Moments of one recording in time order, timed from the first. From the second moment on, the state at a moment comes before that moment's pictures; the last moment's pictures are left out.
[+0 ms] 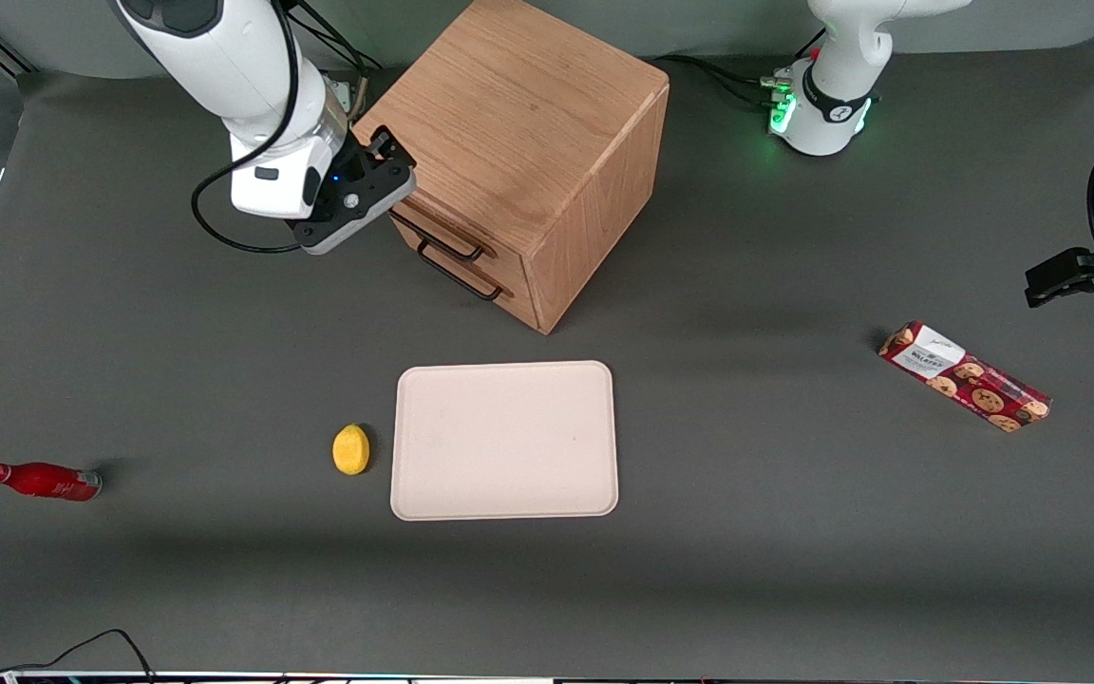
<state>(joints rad) 0.68 0.06 -0.12 -1.58 0.10 1.54 -0.05</state>
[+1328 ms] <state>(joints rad) 0.70 0.14 -0.18 -1.79 0.26 1.64 -0.33</state>
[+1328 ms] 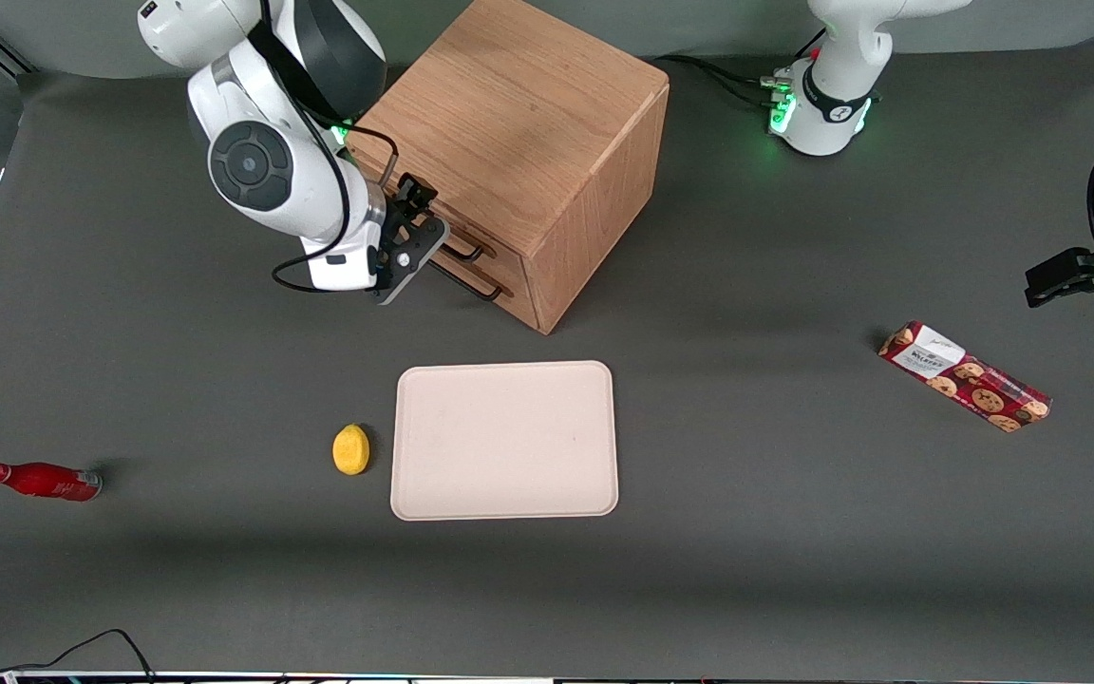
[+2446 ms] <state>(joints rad) 0.70 0.16 -0.18 -1.90 0.27 1.74 -0.36</state>
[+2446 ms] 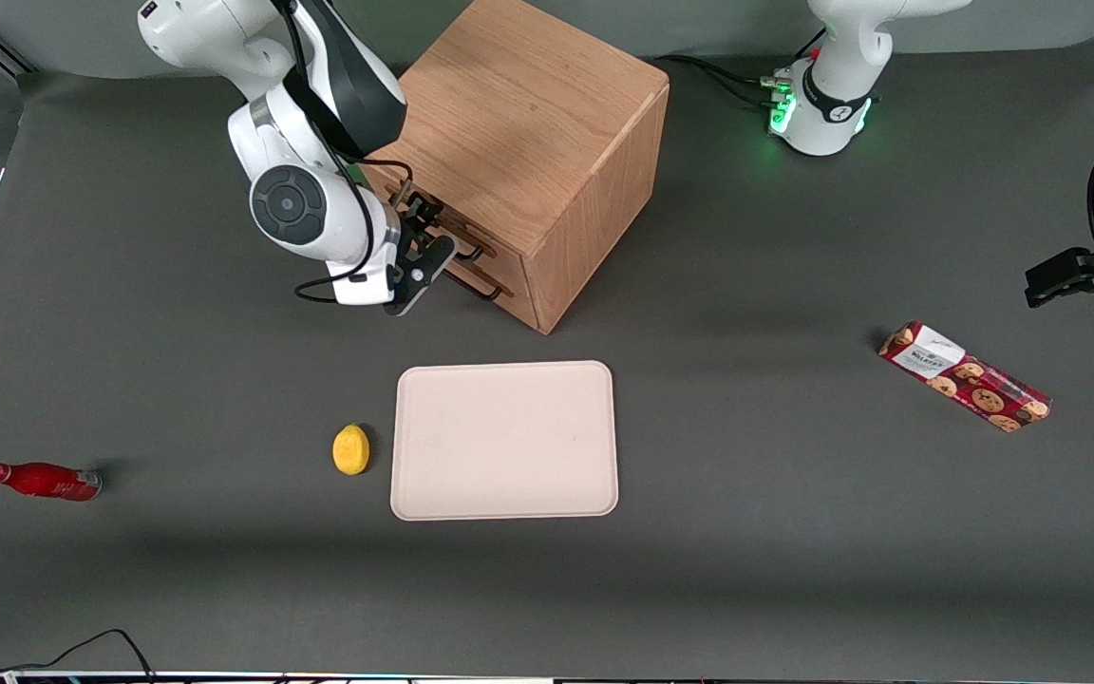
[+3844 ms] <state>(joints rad) 0.60 0.24 -0.19 -1.86 0.27 1.81 -0.60</state>
